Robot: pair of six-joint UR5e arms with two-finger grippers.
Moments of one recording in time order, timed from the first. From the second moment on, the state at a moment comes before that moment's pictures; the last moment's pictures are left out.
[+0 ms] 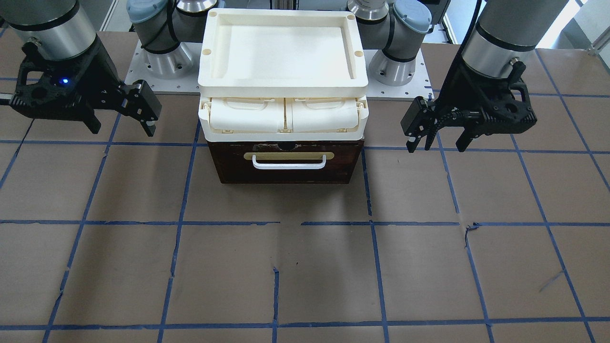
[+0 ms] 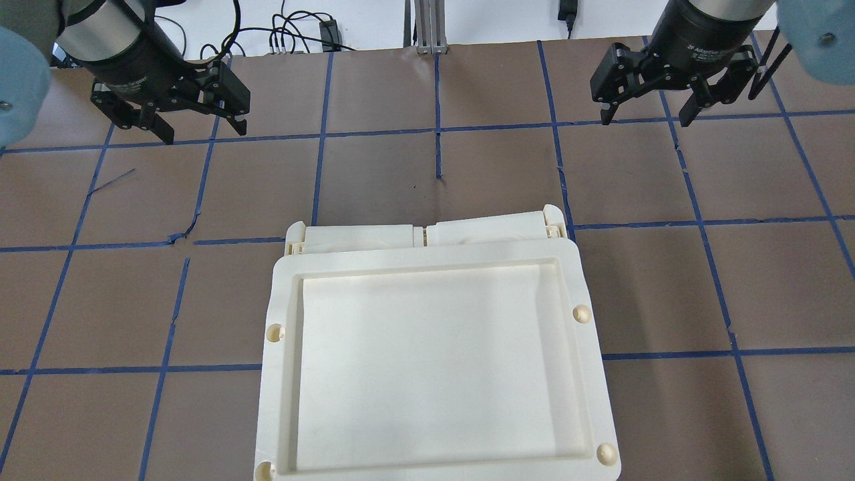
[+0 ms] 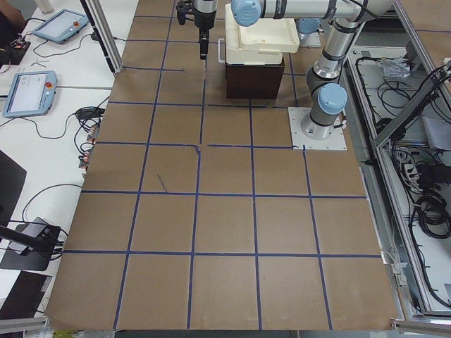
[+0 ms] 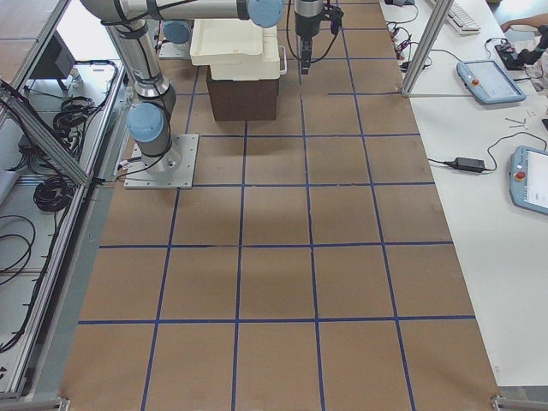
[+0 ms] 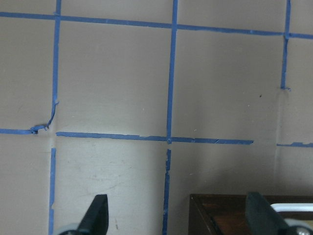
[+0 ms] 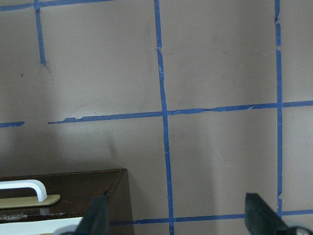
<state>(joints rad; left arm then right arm) -1.50 -1.58 -1.55 -1.50 1.55 0.01 1.53 -1.53 1.49 -1.58 -1.54 0.02</state>
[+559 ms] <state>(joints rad) -1.50 -1.56 -1.55 -1.54 1.55 0.01 1.53 -1.53 1.49 -1.57 -1.54 0.02</state>
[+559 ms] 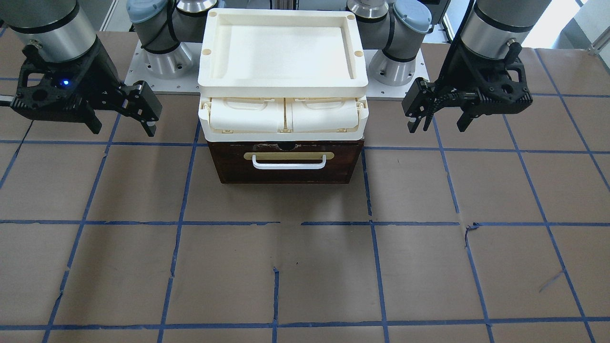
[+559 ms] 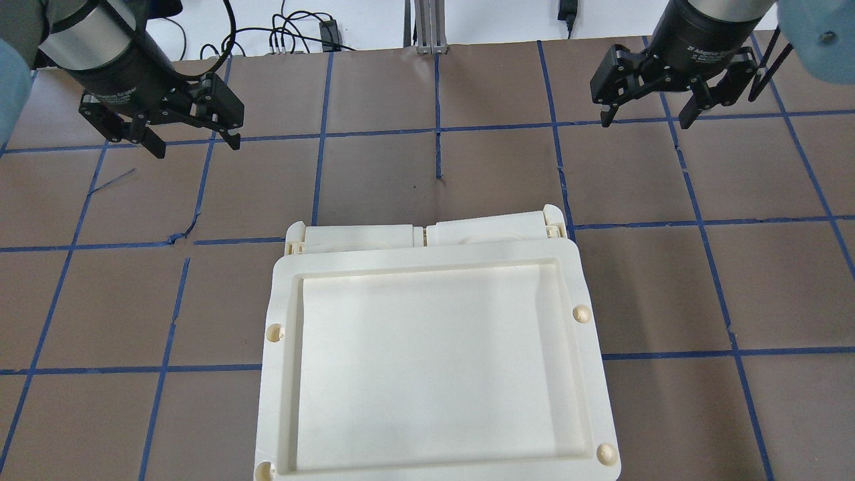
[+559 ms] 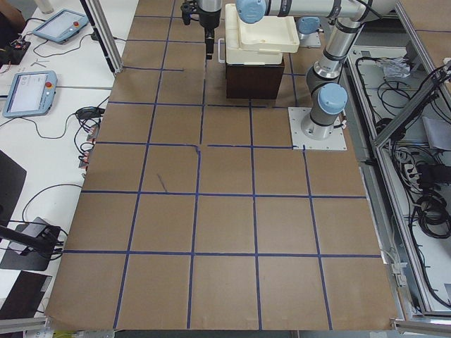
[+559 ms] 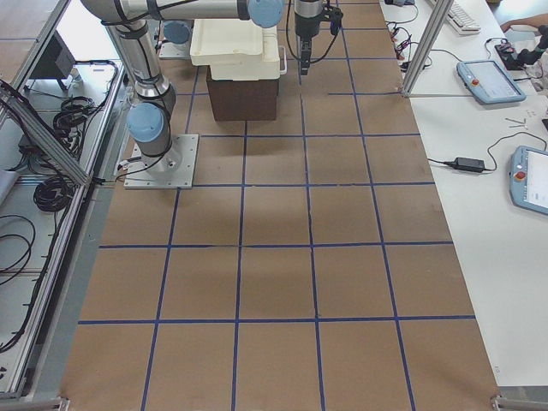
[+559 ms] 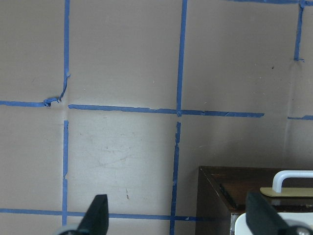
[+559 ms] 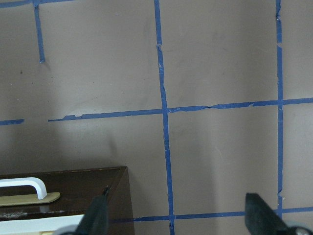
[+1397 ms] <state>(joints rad) -1.50 -1.56 -1.55 -1.55 1.55 0.01 1.53 -1.53 1.49 -1.57 -1.54 0.02</state>
